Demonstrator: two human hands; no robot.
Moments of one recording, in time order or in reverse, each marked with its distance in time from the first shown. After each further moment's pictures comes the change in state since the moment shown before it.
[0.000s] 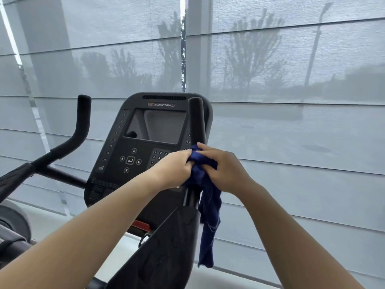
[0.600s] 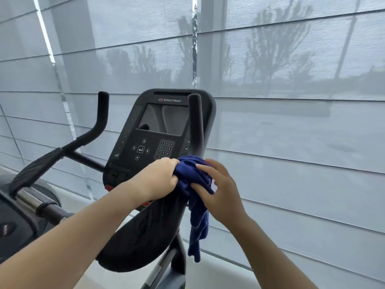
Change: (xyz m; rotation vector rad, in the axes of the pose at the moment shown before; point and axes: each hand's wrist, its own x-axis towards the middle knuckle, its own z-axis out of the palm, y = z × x) left_hand -0.071 0.026 -0.004 0.195 -0.017 -0.111; right_hand -0.089 -0.015 0.017 0.218 0.179 0.042
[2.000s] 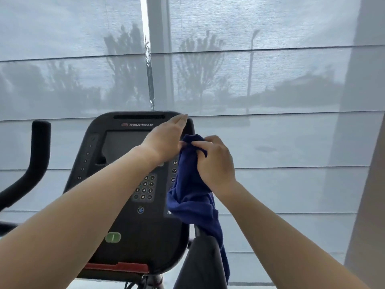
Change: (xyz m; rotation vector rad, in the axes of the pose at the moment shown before) left_hand 0.161 -0.037 -0.061 0.047 0.191 0.467; right_hand 0.137 -0.030 0.032 -0.612 0.382 0.139
